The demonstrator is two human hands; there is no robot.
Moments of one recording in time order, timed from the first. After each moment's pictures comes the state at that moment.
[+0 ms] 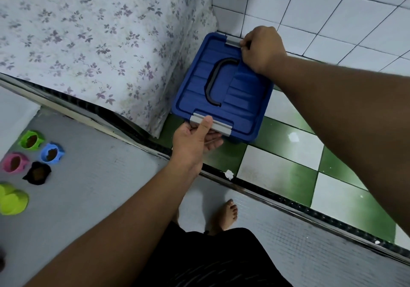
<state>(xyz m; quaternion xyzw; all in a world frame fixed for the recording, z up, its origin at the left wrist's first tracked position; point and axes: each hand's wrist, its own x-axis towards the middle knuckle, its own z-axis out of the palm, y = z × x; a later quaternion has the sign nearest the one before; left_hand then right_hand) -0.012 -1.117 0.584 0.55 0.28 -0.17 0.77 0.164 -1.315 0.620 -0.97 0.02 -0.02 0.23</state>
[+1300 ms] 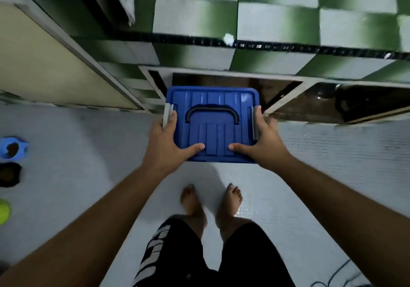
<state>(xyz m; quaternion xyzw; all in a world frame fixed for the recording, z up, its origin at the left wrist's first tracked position) -0.232 -0.927 0.422 0.91 -0.09 -0.28 0.28 -0.332 -1.170 0.440 -0.84 0.30 0.17 0.42</state>
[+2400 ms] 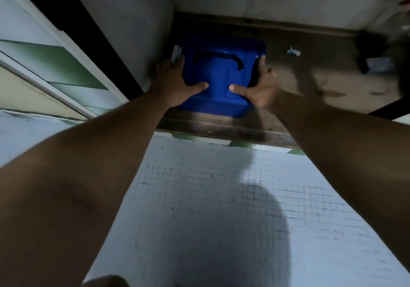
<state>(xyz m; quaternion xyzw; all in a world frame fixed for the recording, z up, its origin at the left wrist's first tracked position) 0.056 -1.052 -0.039 0.96 -0.18 -0.14 0.15 -0.039 -1.302 -0.068 -0.84 0.29 0.10 0.46</state>
